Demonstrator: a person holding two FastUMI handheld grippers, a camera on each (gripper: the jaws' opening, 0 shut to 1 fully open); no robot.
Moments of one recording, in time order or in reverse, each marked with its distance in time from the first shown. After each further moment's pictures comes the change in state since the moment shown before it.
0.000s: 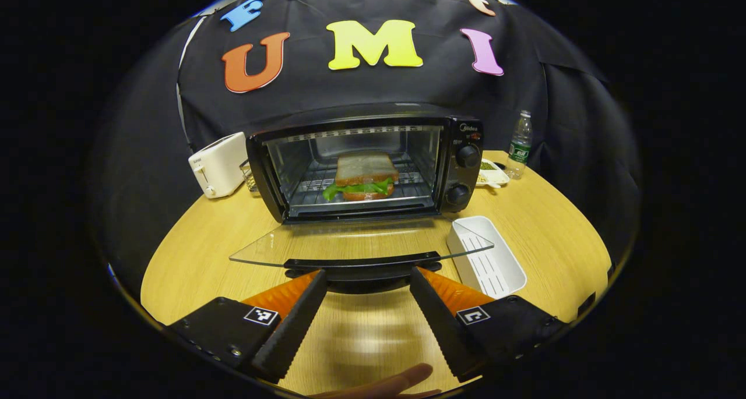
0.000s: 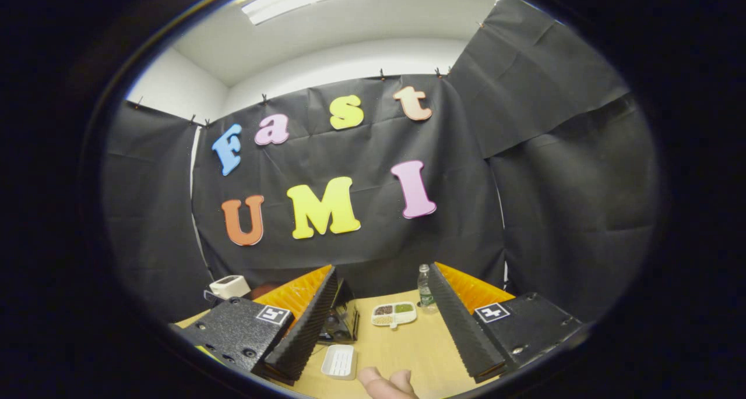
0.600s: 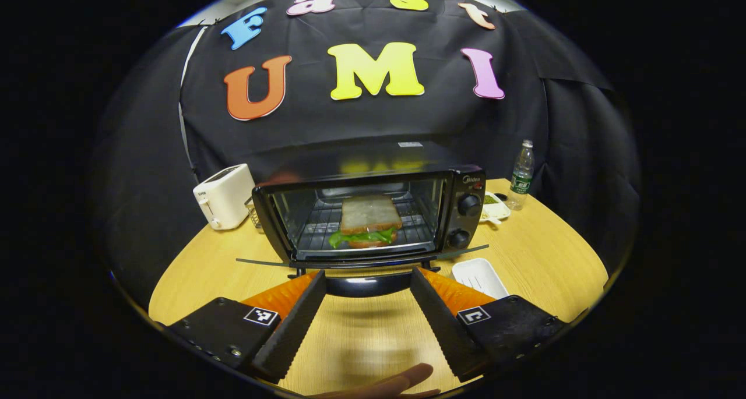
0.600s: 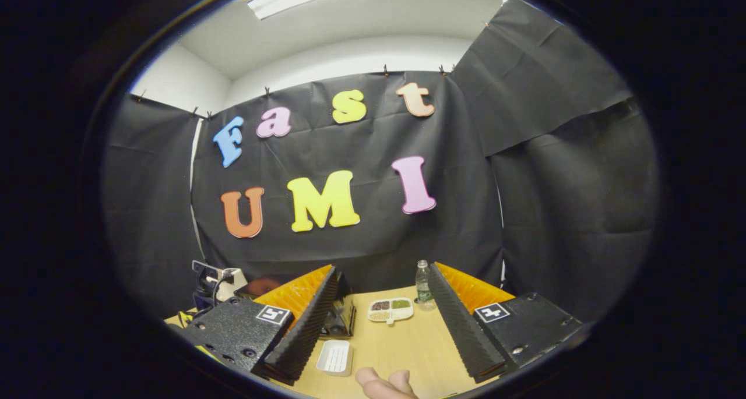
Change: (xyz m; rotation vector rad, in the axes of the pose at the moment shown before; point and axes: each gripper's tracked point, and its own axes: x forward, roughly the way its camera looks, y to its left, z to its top) left arm 0.001 0.009 0.065 0.014 -0.122 0.012; right arm -0.006 0.001 -0.009 -0.019 0.027 -0.008
